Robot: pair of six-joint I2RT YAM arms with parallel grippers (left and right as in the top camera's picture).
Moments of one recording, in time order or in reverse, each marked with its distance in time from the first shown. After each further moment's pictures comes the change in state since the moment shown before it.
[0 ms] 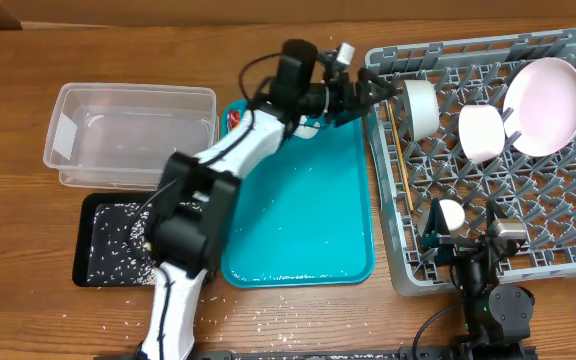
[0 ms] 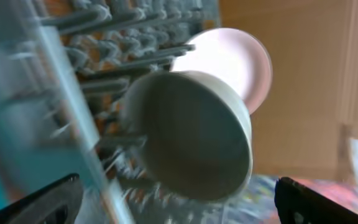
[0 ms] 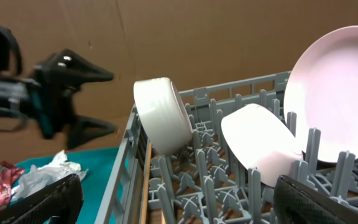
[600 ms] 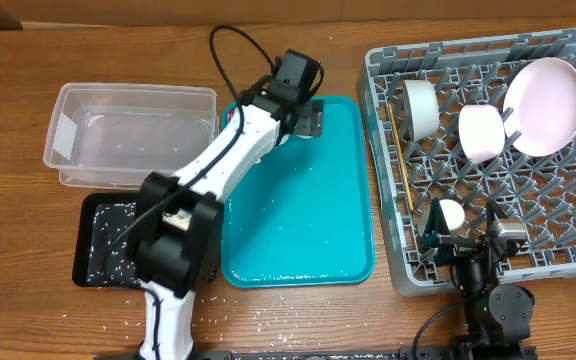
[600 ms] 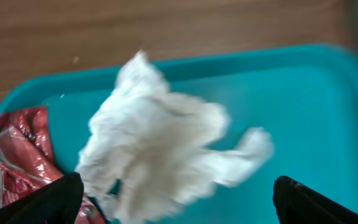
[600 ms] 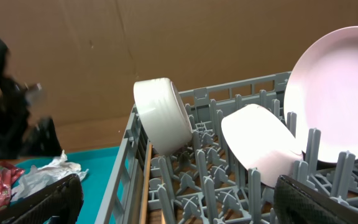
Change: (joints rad) left arm -0.018 -0.082 0.018 -0.647 -1.068 0.543; right arm 0.000 -0.001 0.000 -0.001 0.000 0.000
